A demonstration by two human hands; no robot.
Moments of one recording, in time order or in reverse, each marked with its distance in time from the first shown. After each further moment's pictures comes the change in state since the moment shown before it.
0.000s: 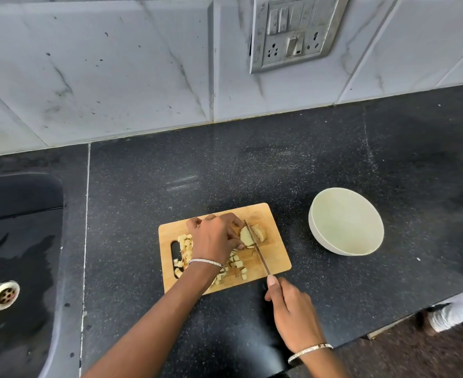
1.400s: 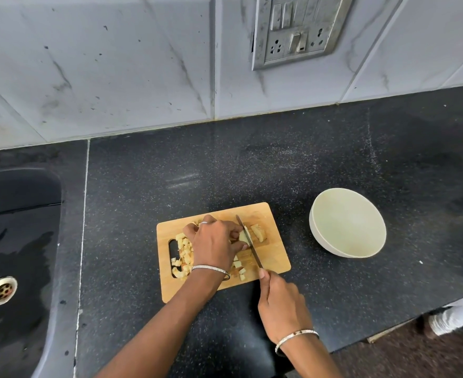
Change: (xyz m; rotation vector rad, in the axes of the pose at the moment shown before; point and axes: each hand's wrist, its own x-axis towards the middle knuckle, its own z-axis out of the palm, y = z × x) left_hand -0.012 0.016 -0.001 0.125 0.010 -0.123; right_hand 0.011 -0.016 0.012 -0.204 -0.035 0.054
